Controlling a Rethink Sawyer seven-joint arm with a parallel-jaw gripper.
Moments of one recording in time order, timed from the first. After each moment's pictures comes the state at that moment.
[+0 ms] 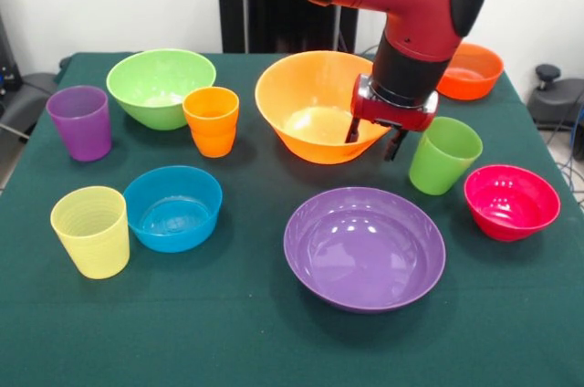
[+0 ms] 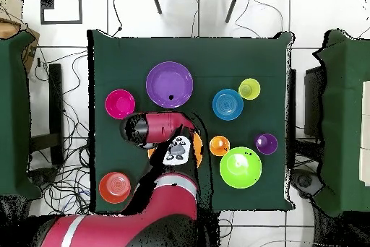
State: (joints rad) arm 0.05 -0.38 -0.14 1.54 -0.06 0.51 1.95
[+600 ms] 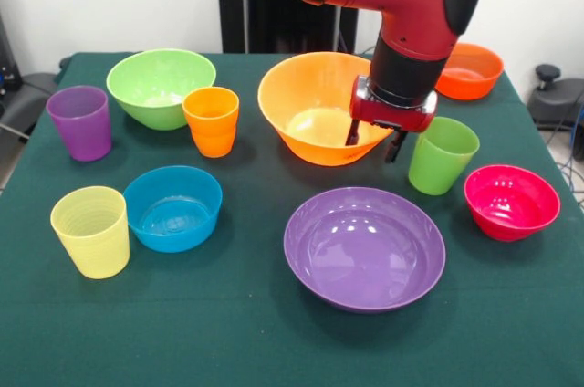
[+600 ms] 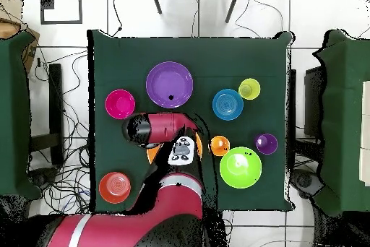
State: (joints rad) arm 0.03 -0.39 -0.12 1.56 -0.06 0.49 1.95
